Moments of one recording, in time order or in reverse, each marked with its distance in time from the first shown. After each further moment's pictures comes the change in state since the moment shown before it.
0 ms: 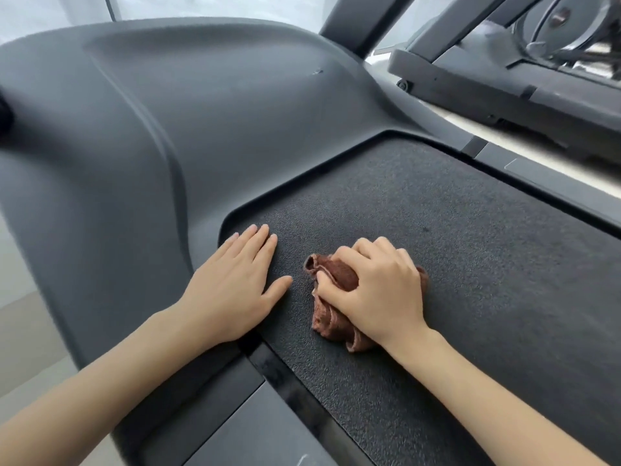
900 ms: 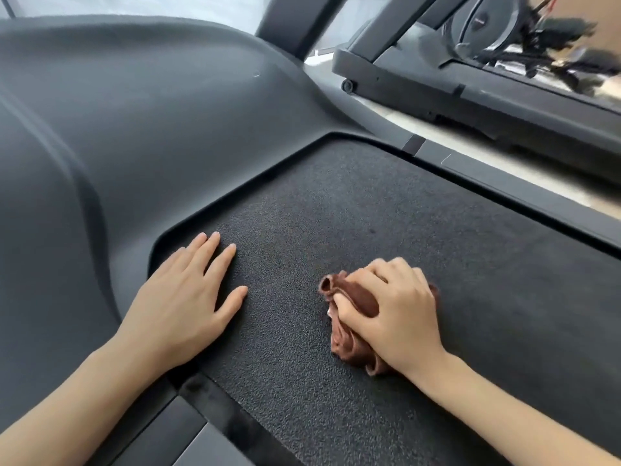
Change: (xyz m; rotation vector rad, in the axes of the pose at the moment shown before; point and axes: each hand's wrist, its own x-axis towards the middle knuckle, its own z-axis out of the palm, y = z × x) left_hand 0.020 -0.003 0.020 0.038 0.085 0.058; right_hand -0.033 0.055 -0.038 -0.038 -0.006 0.102
